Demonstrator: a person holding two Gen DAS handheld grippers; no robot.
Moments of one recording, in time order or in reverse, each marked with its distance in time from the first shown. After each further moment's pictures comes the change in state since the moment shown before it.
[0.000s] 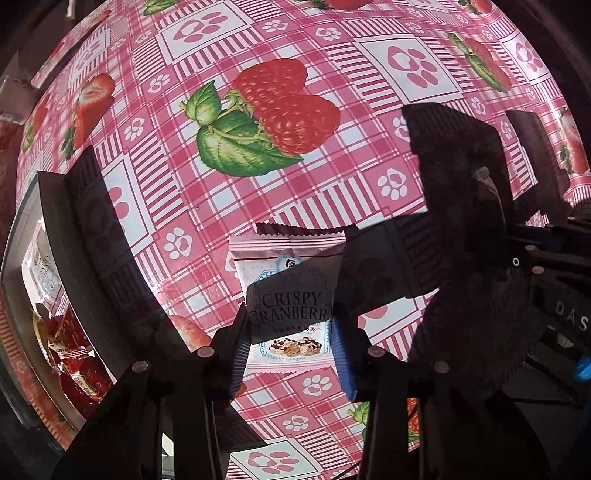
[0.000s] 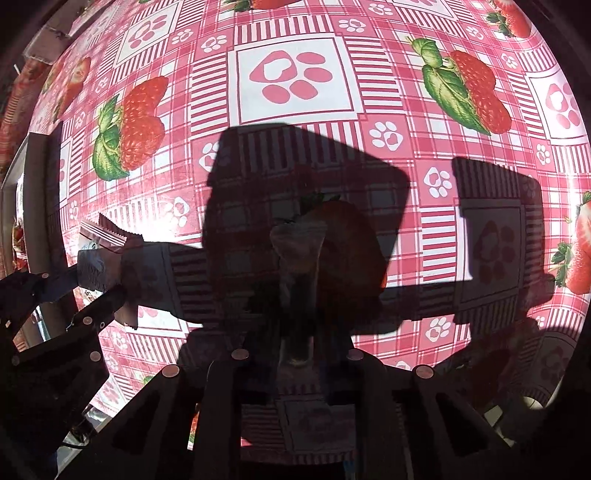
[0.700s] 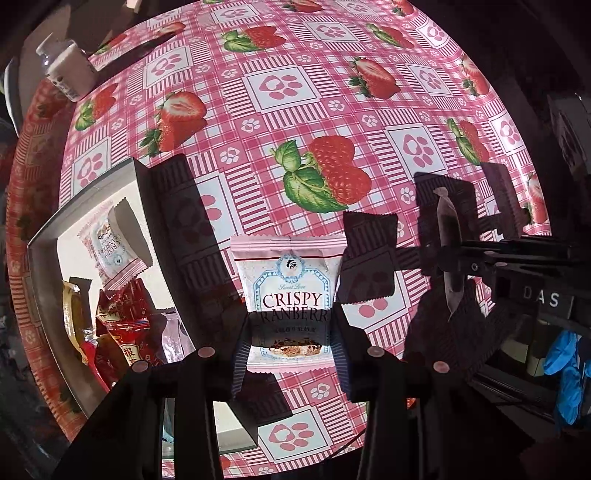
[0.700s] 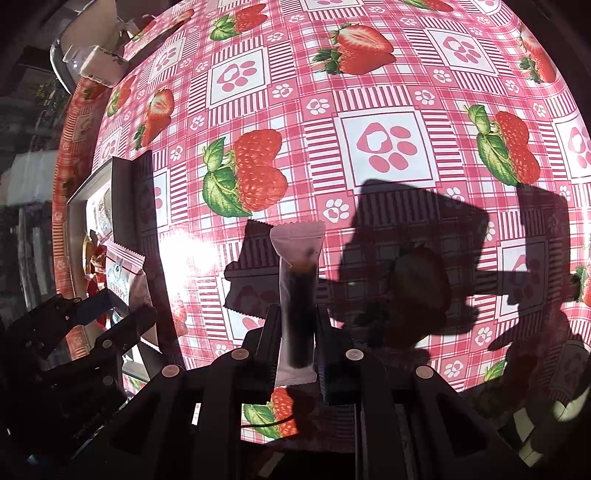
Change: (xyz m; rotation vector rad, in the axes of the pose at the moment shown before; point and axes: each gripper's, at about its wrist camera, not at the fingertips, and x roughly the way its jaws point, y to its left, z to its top) left arm -0.083 0.064 -0.015 -0.127 -0.161 -0.088; right arm -0.076 0.048 0.000 -0.041 -0.087 0.167
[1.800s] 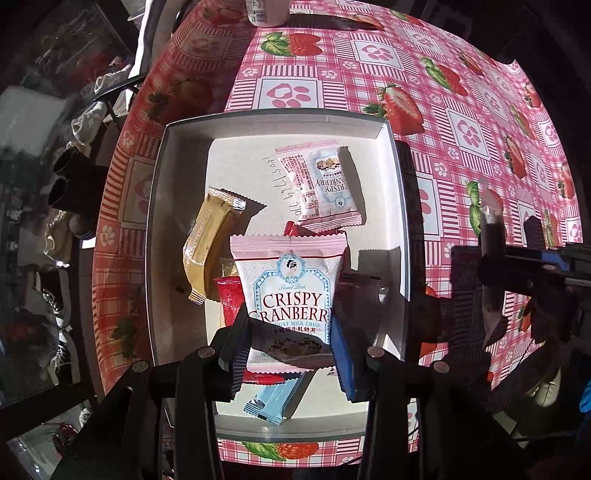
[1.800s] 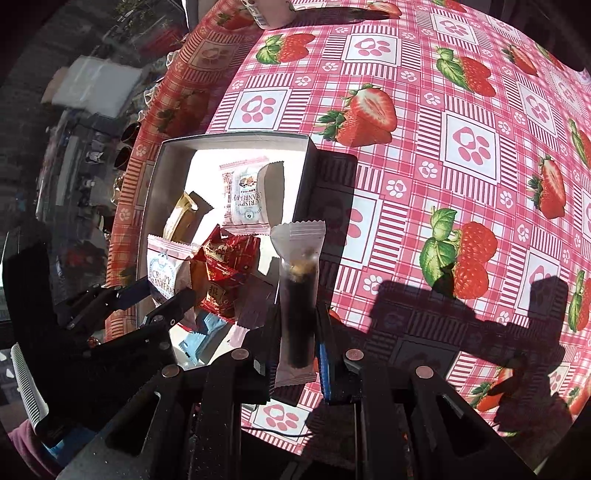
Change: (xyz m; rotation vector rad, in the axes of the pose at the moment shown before) left arm -0.016 0.158 -0.068 -0.374 -0.031 0.101; right arm 0.023 0.190 0.014 -0.386 0.044 0.026
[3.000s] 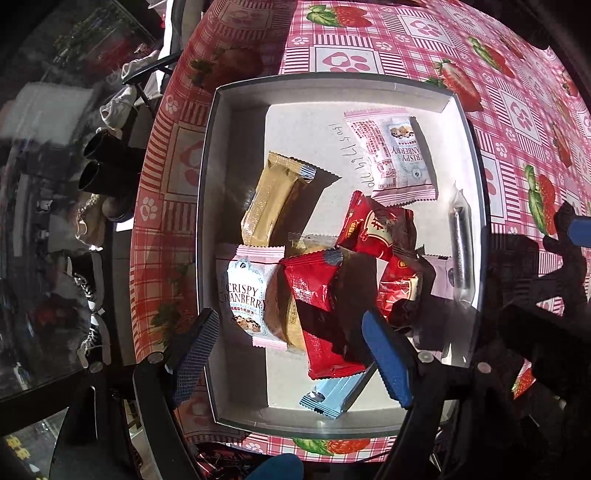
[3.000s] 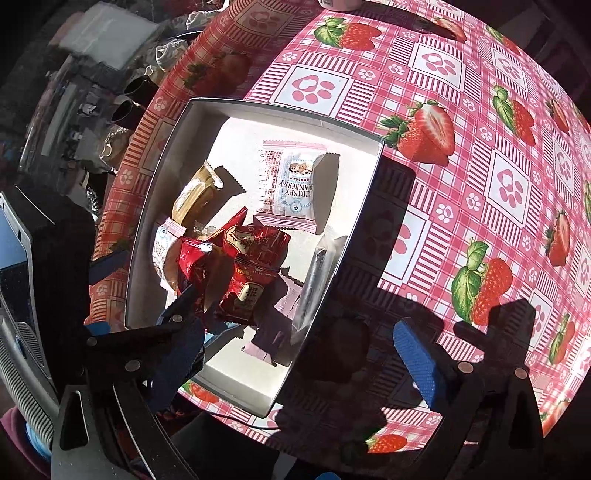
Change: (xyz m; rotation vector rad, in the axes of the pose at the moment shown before) left arm 0.019 0.022 -0.011 -0.004 0.070 0.141; right arm 0.024 0.058 0.006 -0.135 0.060 -0.133
